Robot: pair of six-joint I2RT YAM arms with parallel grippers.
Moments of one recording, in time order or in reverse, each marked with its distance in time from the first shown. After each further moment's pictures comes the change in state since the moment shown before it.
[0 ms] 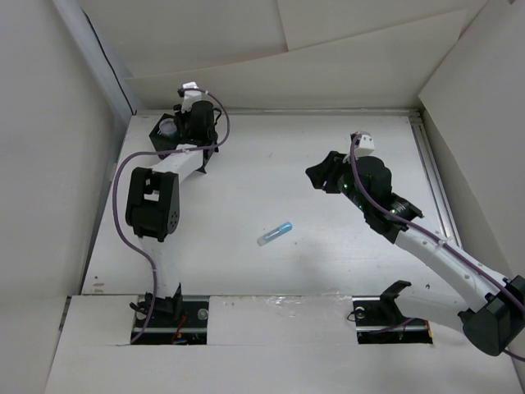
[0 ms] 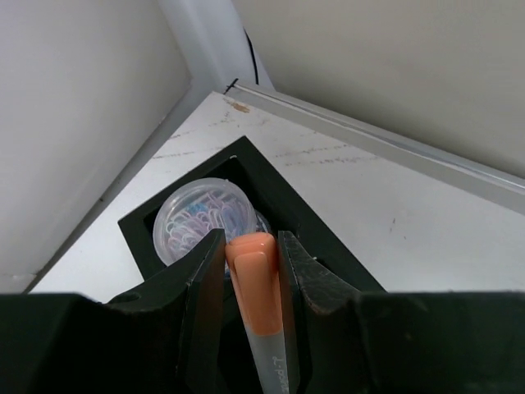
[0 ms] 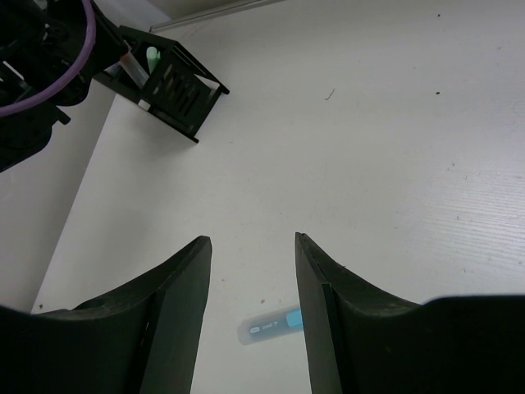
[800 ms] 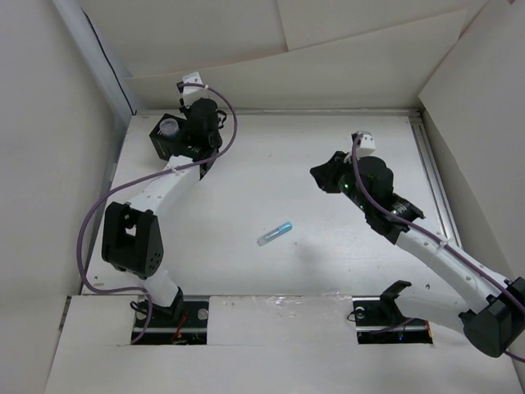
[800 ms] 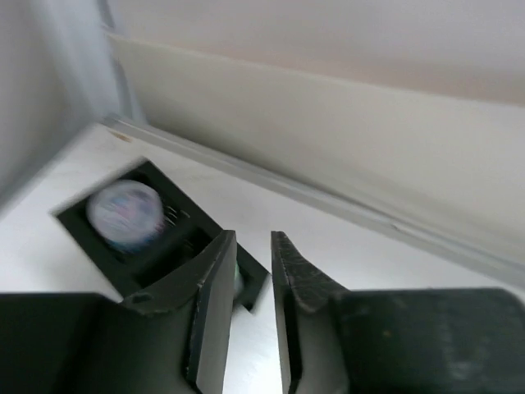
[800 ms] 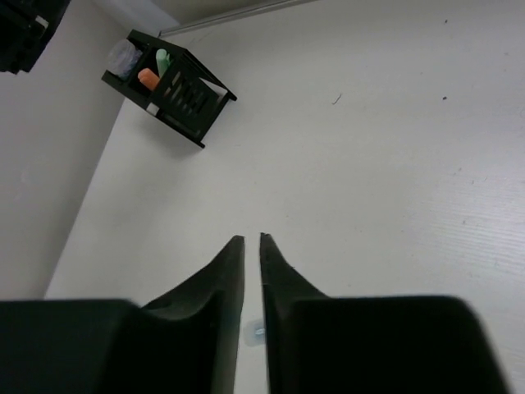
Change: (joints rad) left arm -0.137 -0.364 -0.140 -0.058 0.098 -0.187; right arm 0.000 -0.008 0.000 0.006 -0.014 -0.004
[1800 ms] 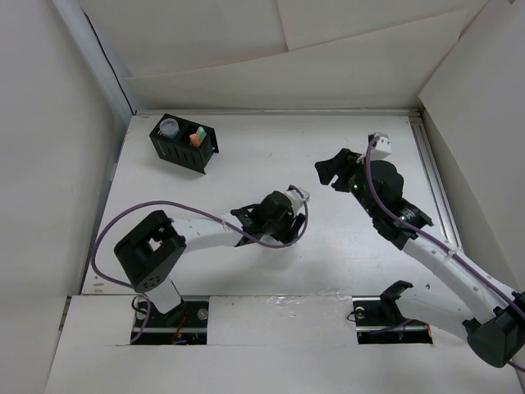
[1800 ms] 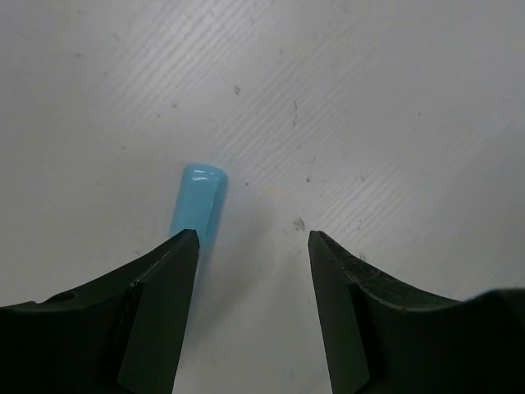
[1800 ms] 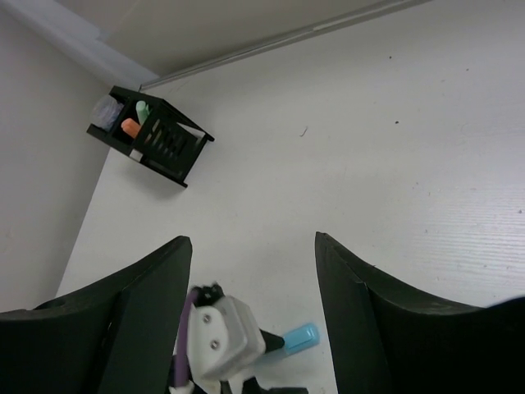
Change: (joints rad) left arm -0.573 -0.056 -0.470 -0.255 0.746 -0.032; right arm -0.019 -0.072 -0.031 0.010 0.121 0.031
